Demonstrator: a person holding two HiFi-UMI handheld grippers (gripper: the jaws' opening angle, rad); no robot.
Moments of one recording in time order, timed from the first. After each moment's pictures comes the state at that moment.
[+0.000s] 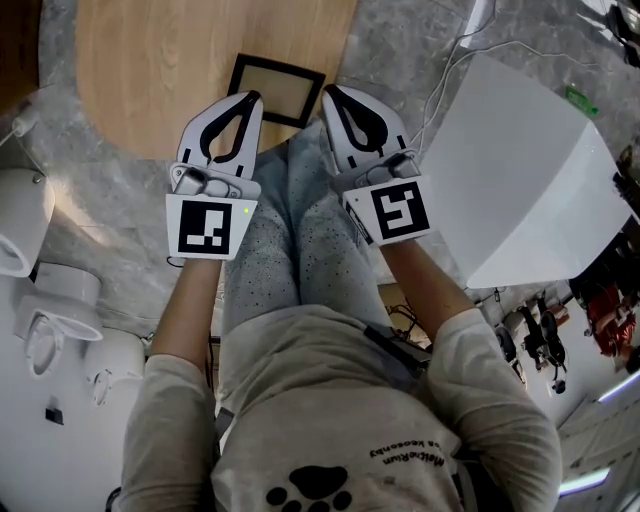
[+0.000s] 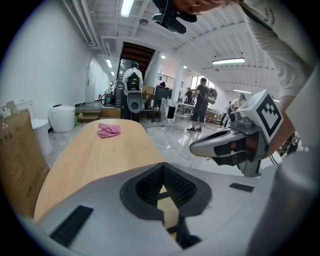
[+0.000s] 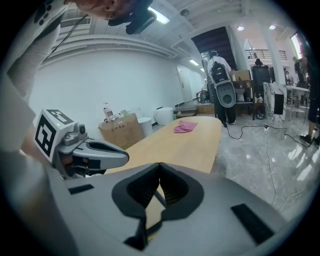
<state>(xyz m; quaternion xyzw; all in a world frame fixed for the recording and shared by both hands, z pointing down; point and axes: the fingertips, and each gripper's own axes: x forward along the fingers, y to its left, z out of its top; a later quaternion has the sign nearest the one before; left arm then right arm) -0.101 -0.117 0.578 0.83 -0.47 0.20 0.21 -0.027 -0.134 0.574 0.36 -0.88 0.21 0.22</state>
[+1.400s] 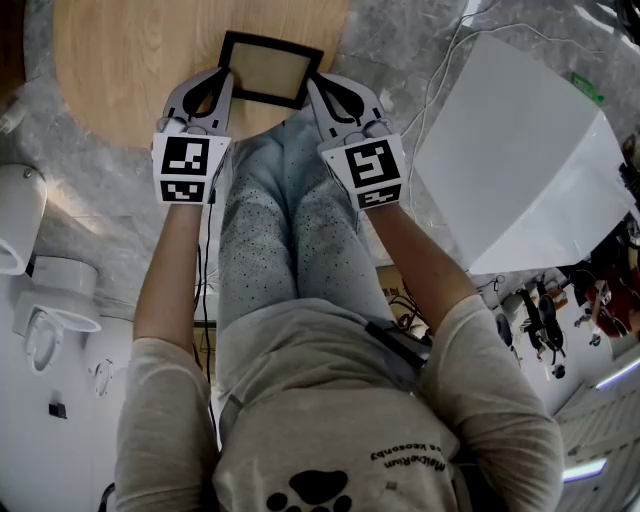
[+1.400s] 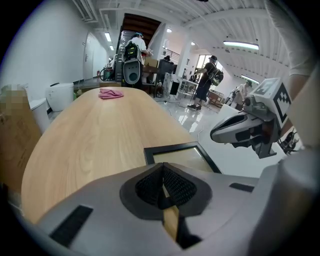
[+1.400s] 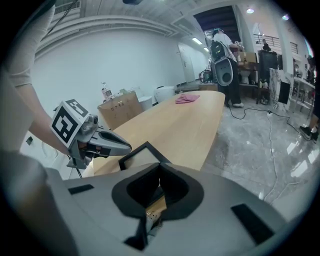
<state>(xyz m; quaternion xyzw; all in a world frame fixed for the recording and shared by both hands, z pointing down) -0.132 -0.089 0.706 0.80 -0.43 0.31 0.29 -0.021 -0.092 0.678 0.33 -0.85 0.26 0.31</state>
